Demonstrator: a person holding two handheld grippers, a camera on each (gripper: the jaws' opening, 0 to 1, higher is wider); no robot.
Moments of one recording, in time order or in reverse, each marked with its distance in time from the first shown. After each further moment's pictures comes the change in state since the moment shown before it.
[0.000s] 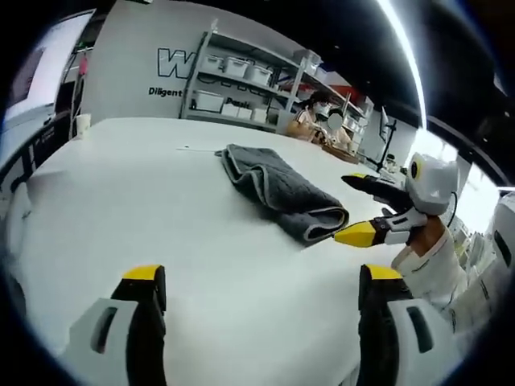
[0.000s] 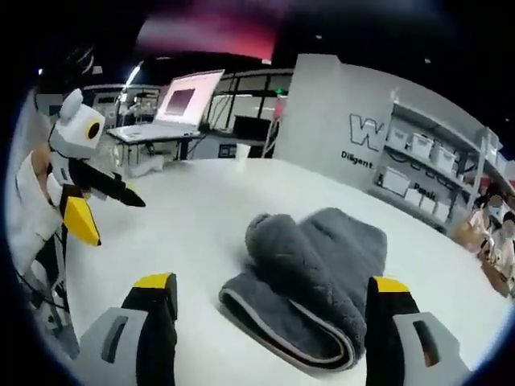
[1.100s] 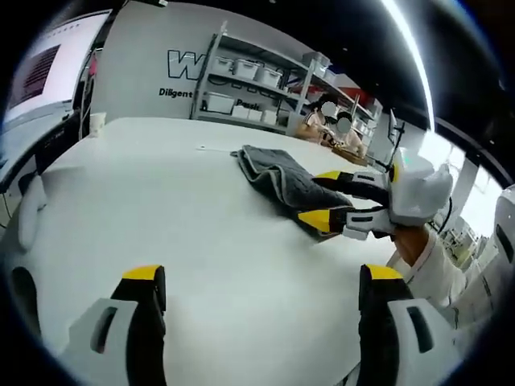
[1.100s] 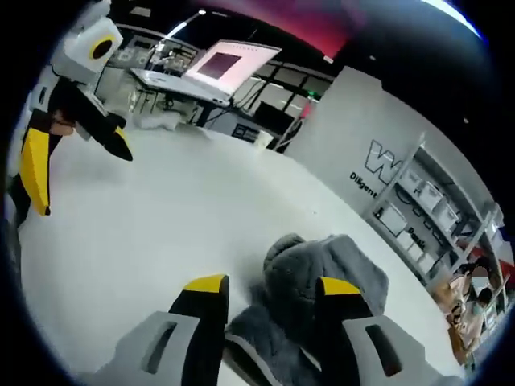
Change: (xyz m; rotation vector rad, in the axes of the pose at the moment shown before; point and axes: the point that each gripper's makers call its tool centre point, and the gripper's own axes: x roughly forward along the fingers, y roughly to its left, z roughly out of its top) left arm -0.016 0.019 -0.005 -0.014 -0.011 0.048; right arm 0.058 0.030 0.003 -0.304 0.071 -0.031
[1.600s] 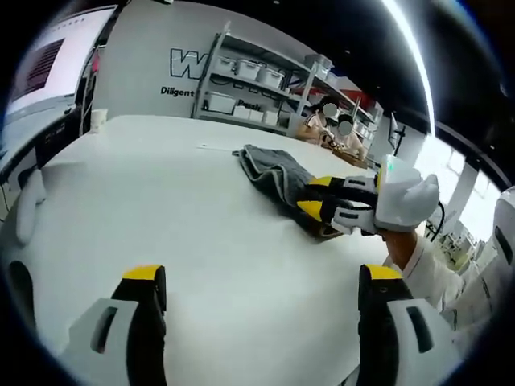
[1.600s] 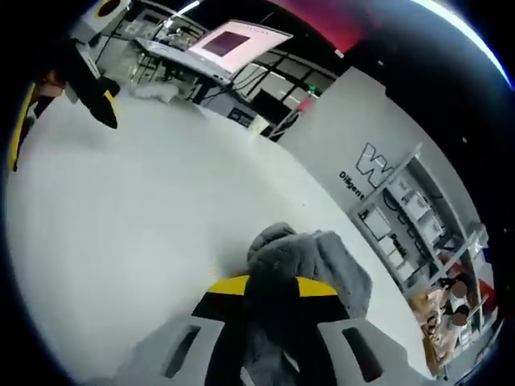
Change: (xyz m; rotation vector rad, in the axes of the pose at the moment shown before) left arm 0.002 0.003 -0.003 -0.021 -0.003 -0.004; right arm 0.016 -0.013 -0.013 -0.119 0.061 -0.081
